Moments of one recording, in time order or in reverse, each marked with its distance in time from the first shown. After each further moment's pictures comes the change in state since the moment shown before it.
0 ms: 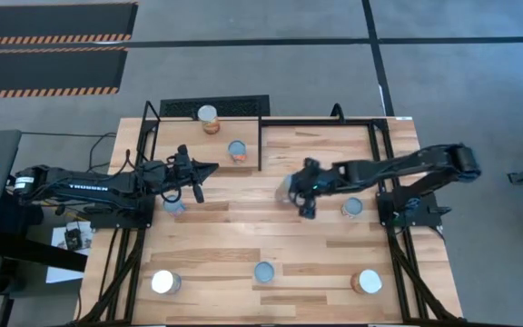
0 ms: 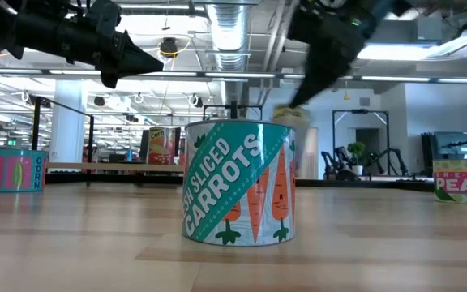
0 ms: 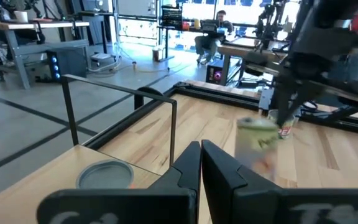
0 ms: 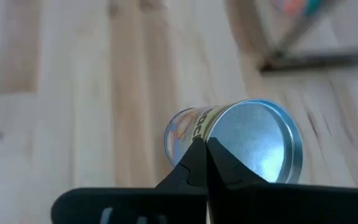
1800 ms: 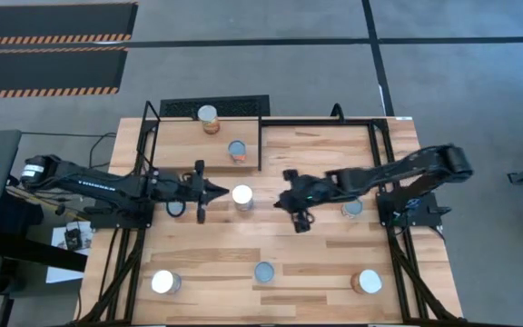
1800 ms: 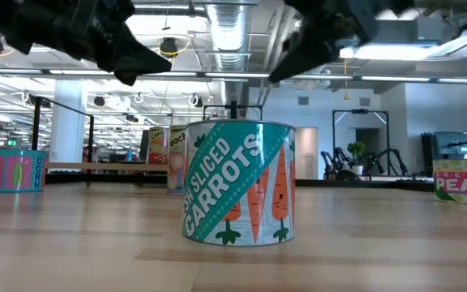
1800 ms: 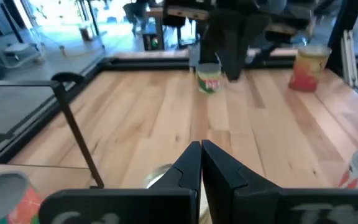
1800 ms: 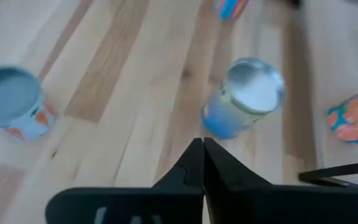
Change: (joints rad) left arm -0.152 0.172 0.076 -0.046 0.144 0.113; right arm 0.088 0.018 -0.011 0.228 -0.105 -0.266
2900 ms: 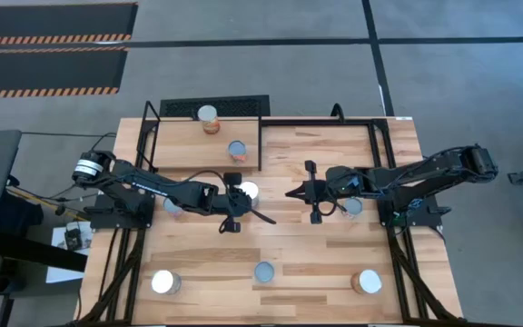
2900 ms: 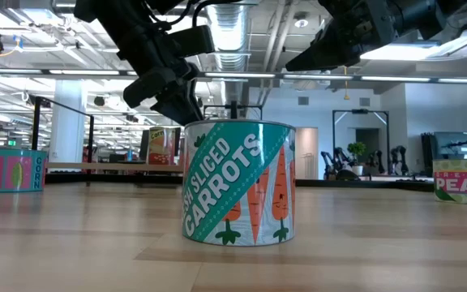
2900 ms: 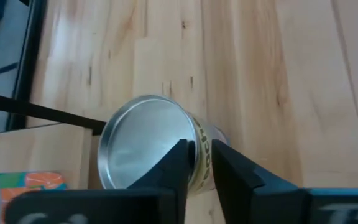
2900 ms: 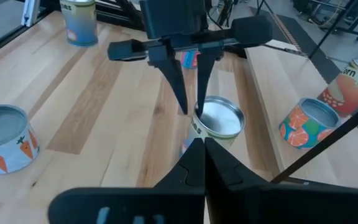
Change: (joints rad) left arm -0.096 0.640 0.605 -0.693 -0.270 0.114; right arm -0.063 -0.239 -0.316 0.351 0.002 0.007
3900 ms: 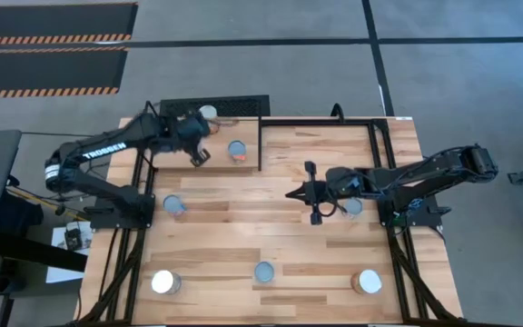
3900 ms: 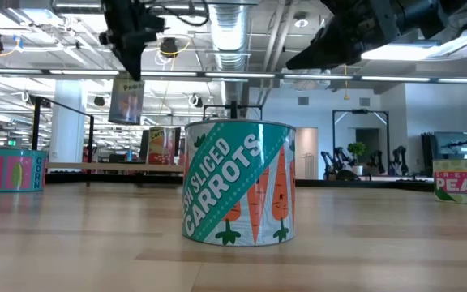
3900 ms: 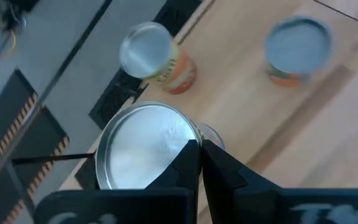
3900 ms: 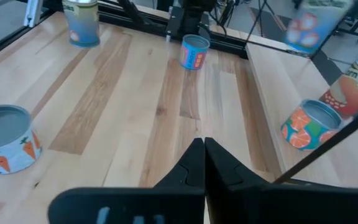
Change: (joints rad) left arm 0.537 -0.303 0.354 -0.861 -0.059 -0.309; right arm 0.015 0.000 0.000 0.002 0.000 0.000
